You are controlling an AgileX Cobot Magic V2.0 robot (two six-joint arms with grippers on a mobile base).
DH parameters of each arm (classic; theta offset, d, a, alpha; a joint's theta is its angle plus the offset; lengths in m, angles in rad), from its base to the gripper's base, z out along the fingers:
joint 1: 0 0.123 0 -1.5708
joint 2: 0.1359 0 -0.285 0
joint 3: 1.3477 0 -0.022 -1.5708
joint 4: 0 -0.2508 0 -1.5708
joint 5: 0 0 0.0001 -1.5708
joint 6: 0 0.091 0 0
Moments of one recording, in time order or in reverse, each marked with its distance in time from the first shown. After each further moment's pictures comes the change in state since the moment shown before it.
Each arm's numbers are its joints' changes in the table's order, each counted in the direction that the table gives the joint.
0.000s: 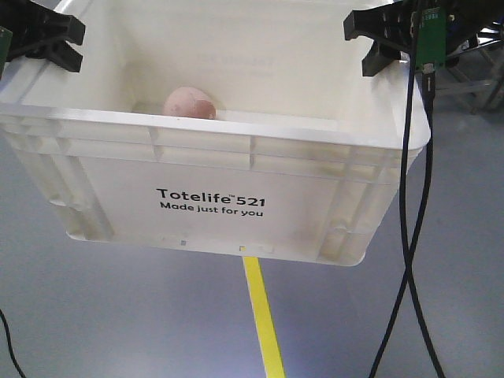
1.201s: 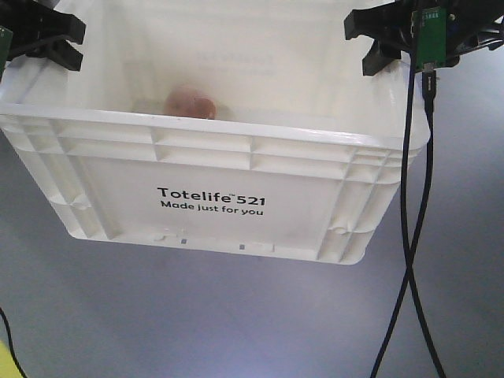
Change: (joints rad) left arm 0.000 0.000 0.000 0.000 0.006 0.000; right arm 0.000 0.000 0.000 0.001 0.003 0.000
